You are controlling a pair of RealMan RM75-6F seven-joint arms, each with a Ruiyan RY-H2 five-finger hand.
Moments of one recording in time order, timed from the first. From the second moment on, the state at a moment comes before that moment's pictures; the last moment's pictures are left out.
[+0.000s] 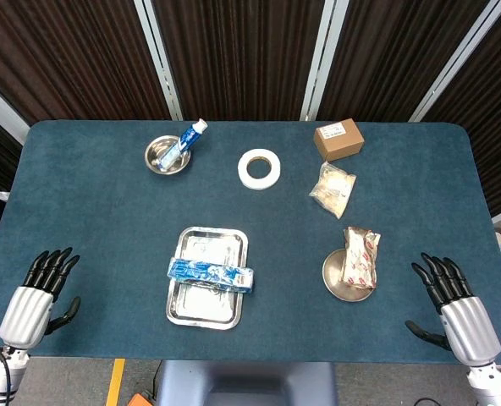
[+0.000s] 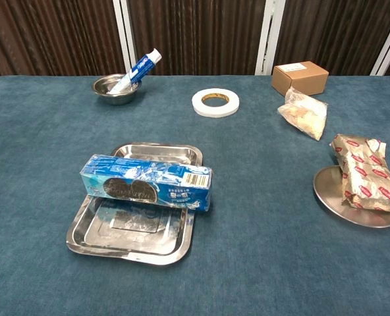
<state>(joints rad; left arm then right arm) -0.16 -1.33 0.02 -1.30 1.72 1.63 -0.10 0.04 -1.19 -0.05 -1.52 -1.79 1.69 0.09</state>
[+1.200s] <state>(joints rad) -0.67 -1.63 -0.11 -1.35 1.58 0.92 0.00 0.05 -1.09 -0.08 -1.55 -1.79 1.64 0.23</state>
